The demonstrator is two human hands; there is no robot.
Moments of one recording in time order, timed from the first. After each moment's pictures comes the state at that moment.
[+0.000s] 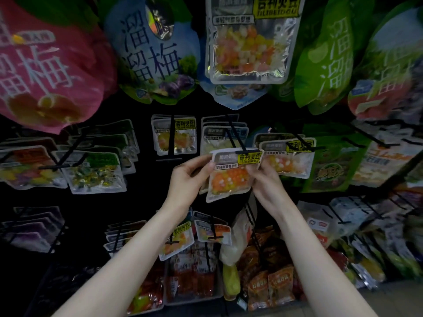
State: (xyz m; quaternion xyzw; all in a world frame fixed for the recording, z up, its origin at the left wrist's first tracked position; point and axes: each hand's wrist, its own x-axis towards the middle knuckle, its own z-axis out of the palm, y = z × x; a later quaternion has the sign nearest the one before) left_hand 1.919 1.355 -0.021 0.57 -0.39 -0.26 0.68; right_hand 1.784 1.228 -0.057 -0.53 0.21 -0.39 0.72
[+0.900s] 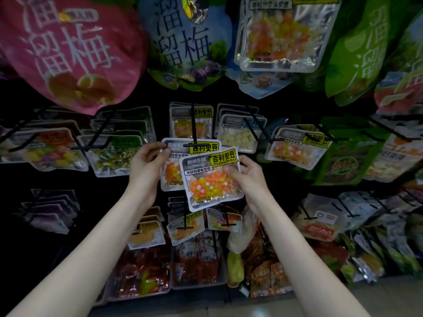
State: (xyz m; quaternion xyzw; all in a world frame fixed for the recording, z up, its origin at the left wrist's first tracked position) left_hand 2.002 1.412 -0.029 0.58 -0.23 -0.24 0.74; right_hand 1.838 1.298 -0.046 -0.62 0.32 -0.34 0.63
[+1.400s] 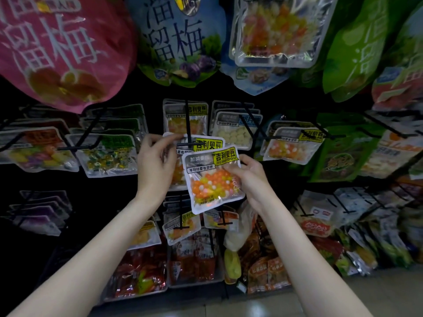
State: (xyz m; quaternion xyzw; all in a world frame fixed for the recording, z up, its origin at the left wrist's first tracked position) left_hand 1.988 1.397 -0.028 0.71 -0.43 0.05 0.56; right_hand 1.834 1.286 -0.046 -0.56 0.35 -0.32 0.68
